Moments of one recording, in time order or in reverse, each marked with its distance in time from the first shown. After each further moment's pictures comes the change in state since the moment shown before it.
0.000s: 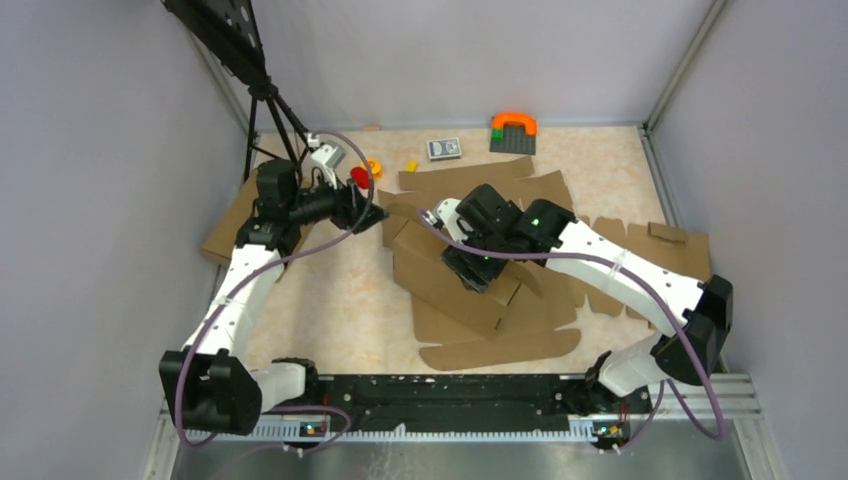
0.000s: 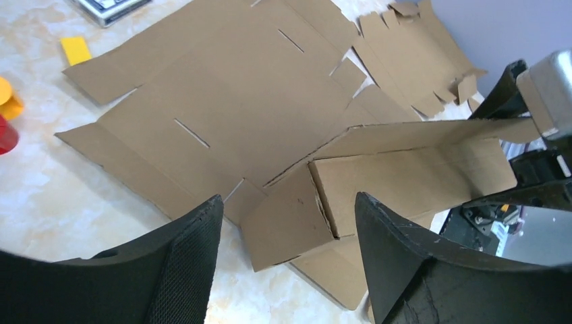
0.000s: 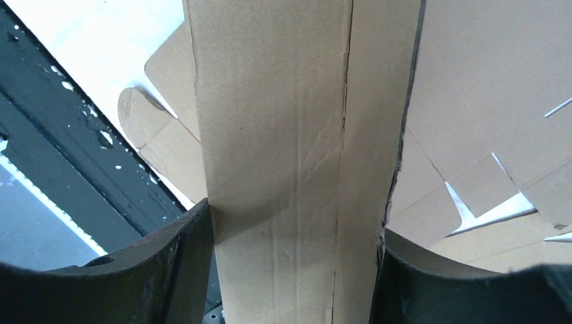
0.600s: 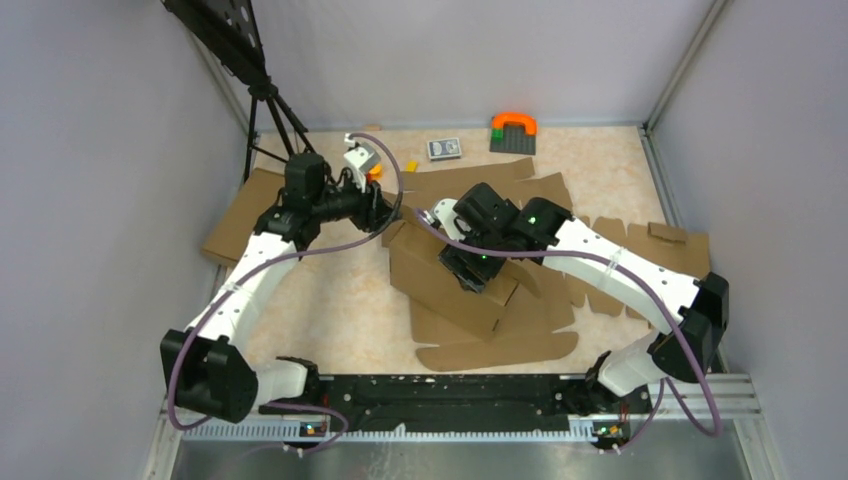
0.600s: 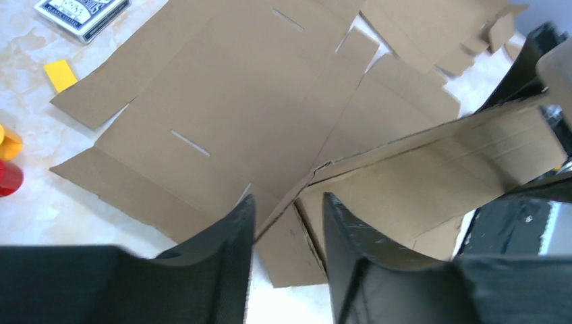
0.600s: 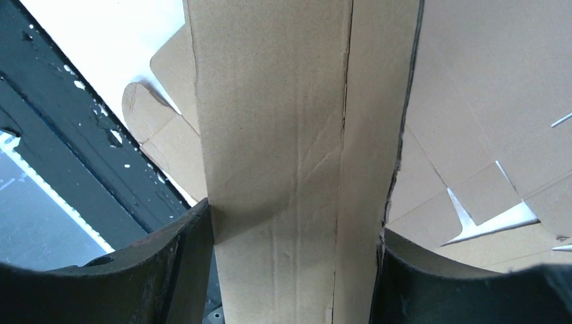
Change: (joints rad) left arm -0.165 0.066 0.056 -0.069 -0.103 0.189; right arm 0.000 0.021 0.016 -0.004 -0.035 -0.003
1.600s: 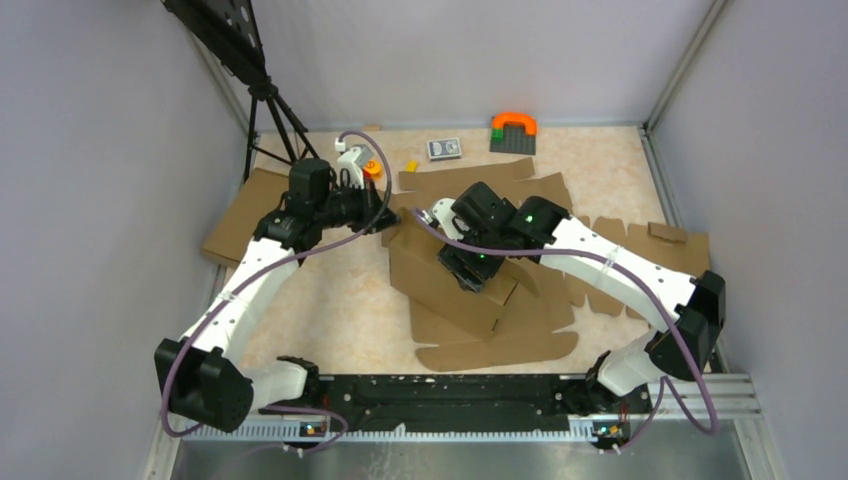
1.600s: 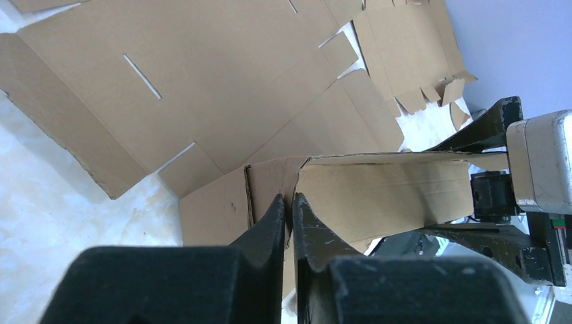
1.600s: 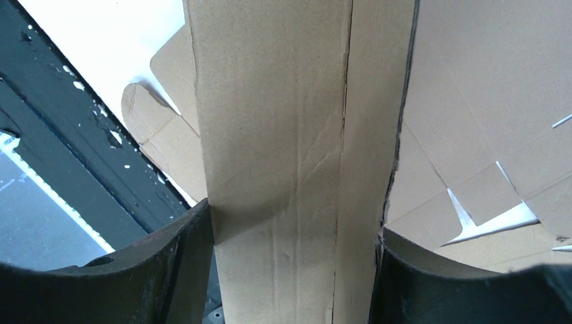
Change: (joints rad) left arm -0.058 -0.037 0.004 -0.101 -0.152 -0.378; right arm 0.000 0.016 0.013 -0.005 0.001 0.001
